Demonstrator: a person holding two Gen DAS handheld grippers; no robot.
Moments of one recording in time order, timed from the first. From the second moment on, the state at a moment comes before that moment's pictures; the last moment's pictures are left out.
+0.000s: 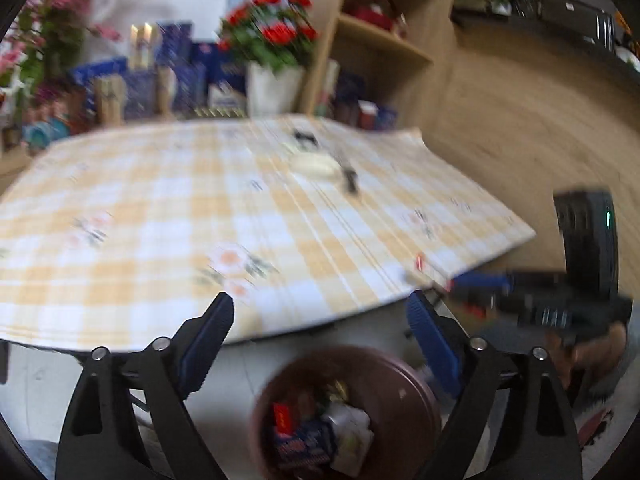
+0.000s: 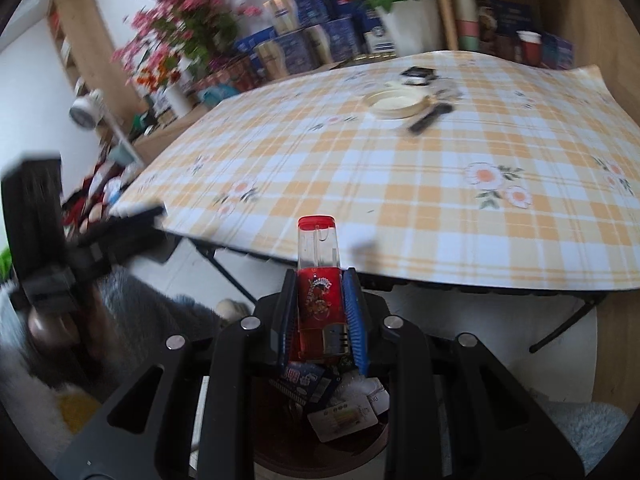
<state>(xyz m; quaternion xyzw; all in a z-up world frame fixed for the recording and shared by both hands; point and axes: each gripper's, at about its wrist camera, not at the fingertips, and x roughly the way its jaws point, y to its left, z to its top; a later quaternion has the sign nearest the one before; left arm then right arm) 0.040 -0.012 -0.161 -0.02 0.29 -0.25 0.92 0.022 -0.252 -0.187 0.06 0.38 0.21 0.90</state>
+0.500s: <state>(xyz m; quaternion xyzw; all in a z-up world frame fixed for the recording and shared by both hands) 0.024 0.032 -0.158 0.02 0.28 -0.16 0.95 0.026 -0.207 -0.232 -0.03 0.47 0.21 0.86</state>
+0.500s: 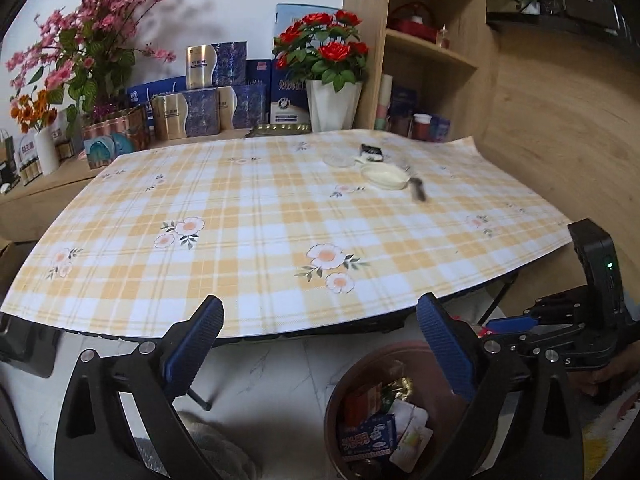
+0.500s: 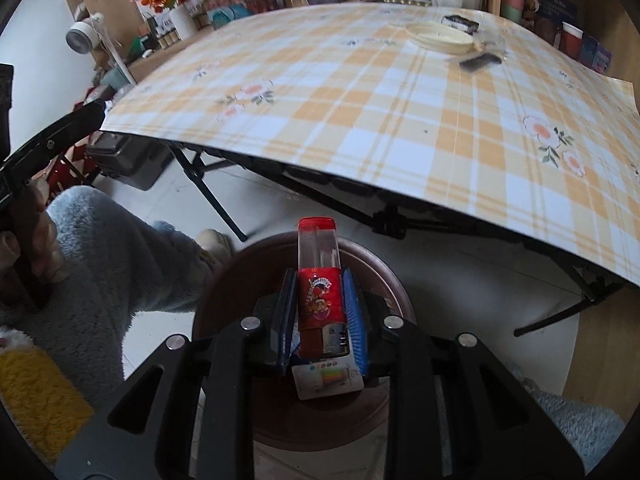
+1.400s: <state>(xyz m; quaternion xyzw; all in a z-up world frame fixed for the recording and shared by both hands) 0.037 0.044 -0.166 -0.02 0.31 -0.12 0.94 0.032 -0.251 -0.197 0.05 0.41 0.16 0.90</state>
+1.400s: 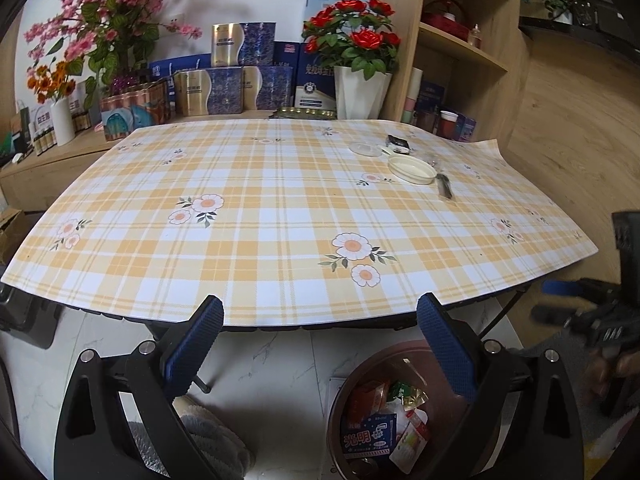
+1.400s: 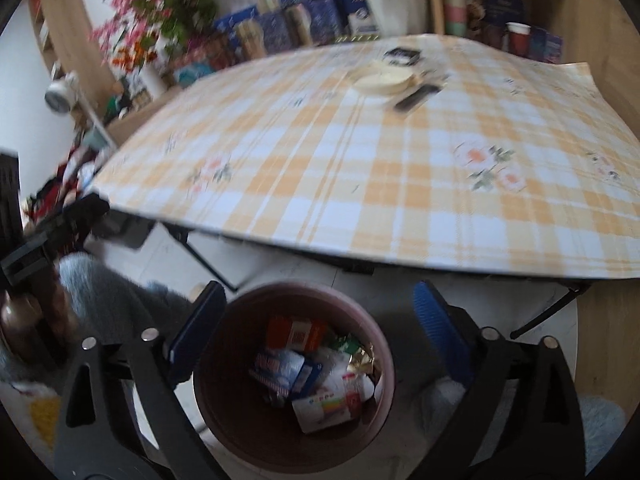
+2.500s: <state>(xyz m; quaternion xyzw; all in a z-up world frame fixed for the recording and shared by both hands) 0.186 -0.036 -0.133 -0.01 0.33 -0.18 0.93 0.360 -0.355 -0.174 0.15 0.40 0.10 0.90</state>
